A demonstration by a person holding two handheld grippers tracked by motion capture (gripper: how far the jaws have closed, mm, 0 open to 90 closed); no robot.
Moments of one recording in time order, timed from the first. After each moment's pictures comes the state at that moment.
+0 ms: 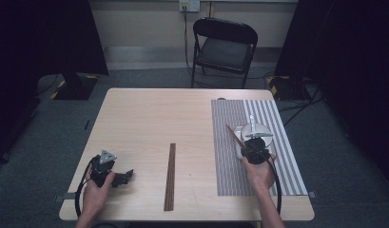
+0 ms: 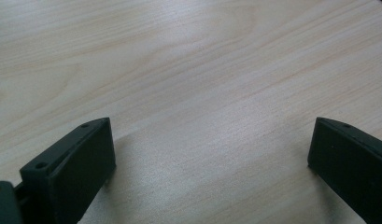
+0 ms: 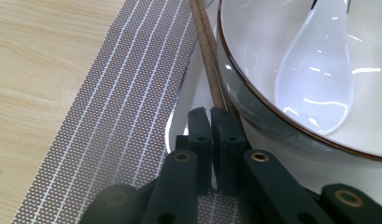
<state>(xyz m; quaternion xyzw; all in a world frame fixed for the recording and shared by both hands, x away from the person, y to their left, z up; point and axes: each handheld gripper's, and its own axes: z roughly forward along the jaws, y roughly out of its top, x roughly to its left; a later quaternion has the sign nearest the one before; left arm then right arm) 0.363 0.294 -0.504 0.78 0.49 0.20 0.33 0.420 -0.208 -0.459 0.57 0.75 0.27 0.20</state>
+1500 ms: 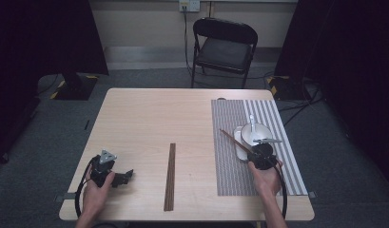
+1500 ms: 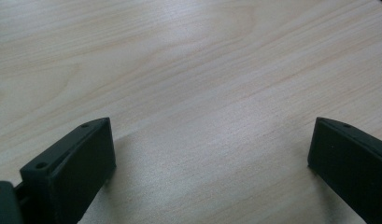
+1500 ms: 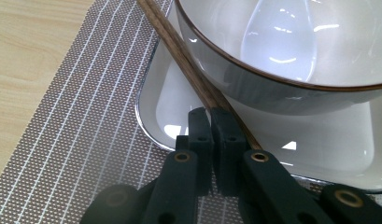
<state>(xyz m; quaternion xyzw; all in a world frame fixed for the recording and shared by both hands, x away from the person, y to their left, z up) 0.363 0.293 -0.504 0.78 0.49 0.20 0.33 0.404 -0.229 -0.466 0.59 0.73 0.28 0.21</state>
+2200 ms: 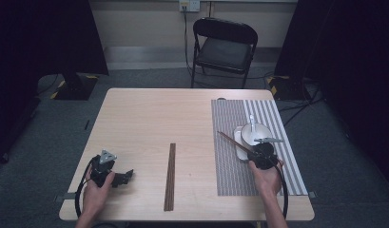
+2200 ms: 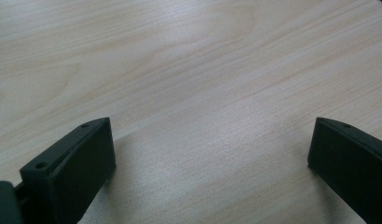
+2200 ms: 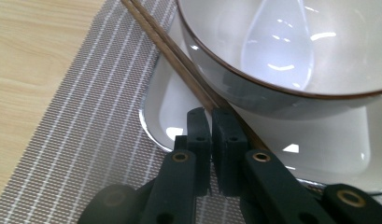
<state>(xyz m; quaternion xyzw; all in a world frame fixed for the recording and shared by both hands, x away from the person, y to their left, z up) 0.363 0.294 -0.504 0.78 0.49 0.20 0.33 0.404 -0.228 -0.460 0.58 0.73 0.29 0.20</state>
